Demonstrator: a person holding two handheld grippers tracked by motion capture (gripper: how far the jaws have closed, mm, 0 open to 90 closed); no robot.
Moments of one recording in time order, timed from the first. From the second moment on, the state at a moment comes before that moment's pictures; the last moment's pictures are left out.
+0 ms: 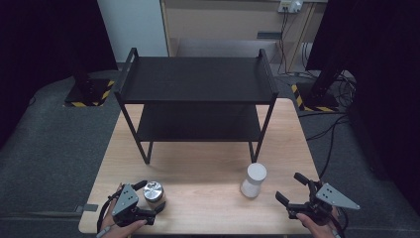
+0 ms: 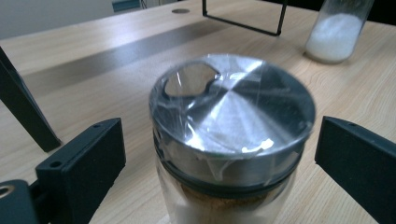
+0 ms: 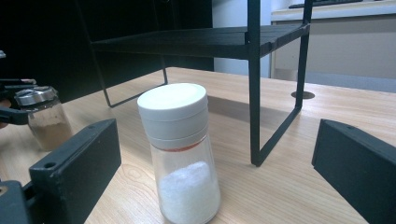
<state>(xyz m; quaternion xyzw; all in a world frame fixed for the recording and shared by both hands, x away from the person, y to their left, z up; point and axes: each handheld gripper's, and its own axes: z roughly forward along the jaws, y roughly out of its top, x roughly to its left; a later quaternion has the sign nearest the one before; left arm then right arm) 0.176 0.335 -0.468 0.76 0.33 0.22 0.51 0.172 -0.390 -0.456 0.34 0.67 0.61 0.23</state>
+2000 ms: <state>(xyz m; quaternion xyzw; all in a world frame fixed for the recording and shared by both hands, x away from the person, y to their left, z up) 0.214 0.338 -0.358 0.80 0.19 0.13 0.55 0.173 -0.393 -0.454 0.33 0.68 0.62 0.21</state>
